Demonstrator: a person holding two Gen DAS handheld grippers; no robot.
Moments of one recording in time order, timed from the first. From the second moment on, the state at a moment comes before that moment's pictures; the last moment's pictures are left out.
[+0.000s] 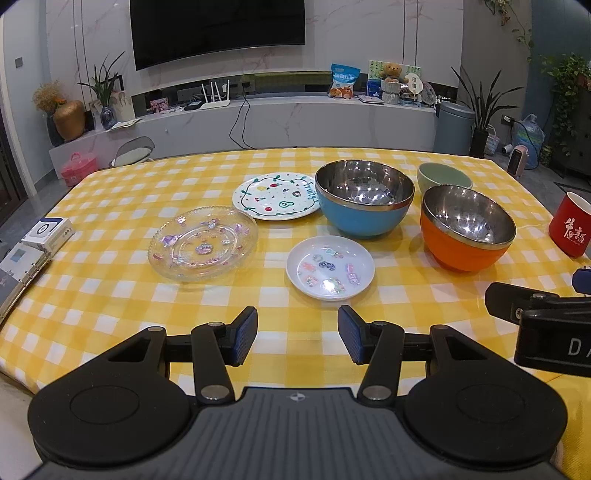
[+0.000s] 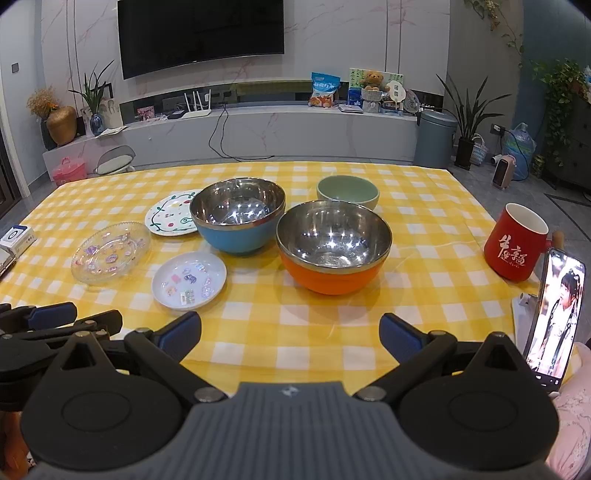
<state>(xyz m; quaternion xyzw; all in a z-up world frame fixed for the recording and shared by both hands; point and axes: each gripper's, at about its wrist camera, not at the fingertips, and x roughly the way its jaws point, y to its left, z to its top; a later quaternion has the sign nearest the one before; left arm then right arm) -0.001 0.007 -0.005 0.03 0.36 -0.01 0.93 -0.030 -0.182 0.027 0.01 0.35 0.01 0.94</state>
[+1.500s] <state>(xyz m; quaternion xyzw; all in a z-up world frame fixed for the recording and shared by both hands) -0.001 0.006 -0.006 0.02 0.36 -0.02 0.93 -0.029 -0.177 0.025 0.00 0.36 0.02 0.93</state>
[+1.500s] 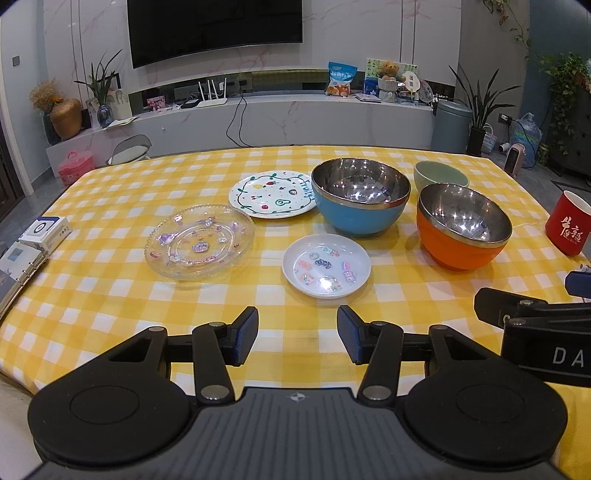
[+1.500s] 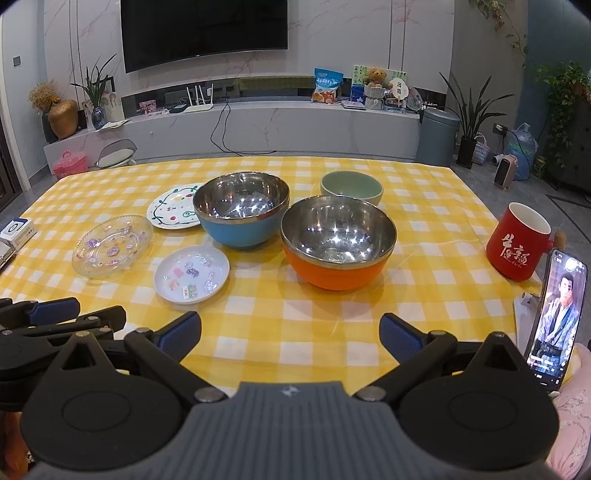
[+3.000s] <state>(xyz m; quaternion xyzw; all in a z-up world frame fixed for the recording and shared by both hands) 0.060 -0.029 0.015 -0.05 0.34 -0.11 0.93 0.021 -0.218 0.016 0.04 0.30 -0.03 0.95</state>
